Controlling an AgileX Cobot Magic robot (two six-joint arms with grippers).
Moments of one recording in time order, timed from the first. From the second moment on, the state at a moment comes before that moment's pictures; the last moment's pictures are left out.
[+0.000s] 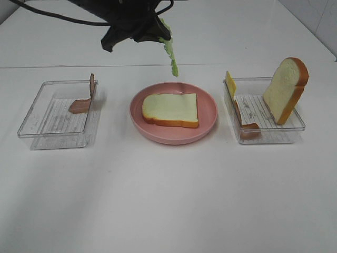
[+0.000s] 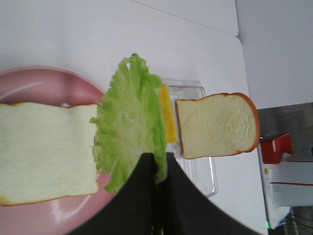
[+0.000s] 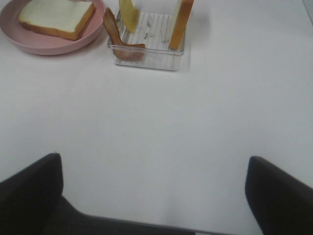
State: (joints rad) left arm -0.43 2.07 -1.71 -0.80 0.55 -0.07; right arm 0.03 0.00 -0.46 0.04 1.10 -0.03
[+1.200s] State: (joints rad) left arm -0.36 2.36 -1.71 -1.28 0.64 0.35; right arm 0.03 0.00 -0.46 0.04 1.10 -0.03
